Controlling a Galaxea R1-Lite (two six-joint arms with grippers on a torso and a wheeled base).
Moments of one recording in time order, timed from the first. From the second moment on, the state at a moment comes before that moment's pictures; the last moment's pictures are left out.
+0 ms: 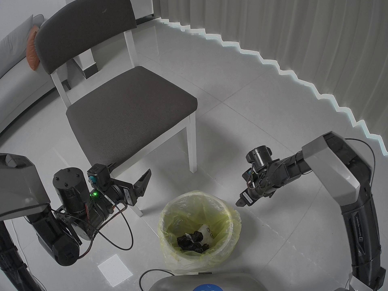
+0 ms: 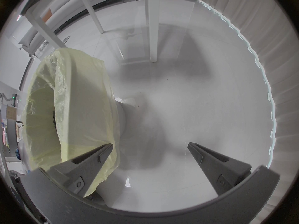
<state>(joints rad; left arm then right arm) -0.41 1.94 -0.31 -1.55 0.09 -0.02 0.36 2.57 -1.64 0.10 -0.05 -0.29</state>
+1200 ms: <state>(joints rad) -0.41 1.93 -0.31 -1.55 0.09 -0.02 0.47 2.42 -1.16 -0.15 -0.02 -0.34</state>
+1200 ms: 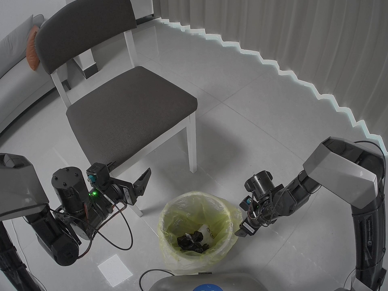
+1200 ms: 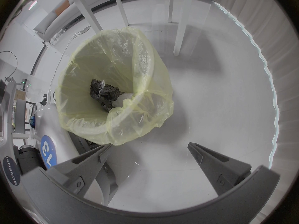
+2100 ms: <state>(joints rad) -0.39 1.95 -0.32 -1.55 0.09 -0.02 0.38 2.64 -1.70 0.09 -0.09 -0.32</state>
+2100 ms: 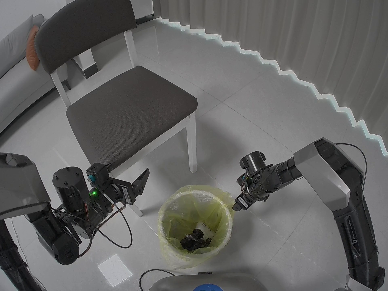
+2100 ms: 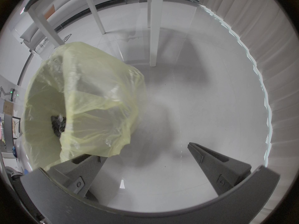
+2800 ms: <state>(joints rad) -0.39 1.94 -0.31 -1.55 0.09 -0.02 0.42 2.47 -1.58 -0.01 -0.06 -0.18</state>
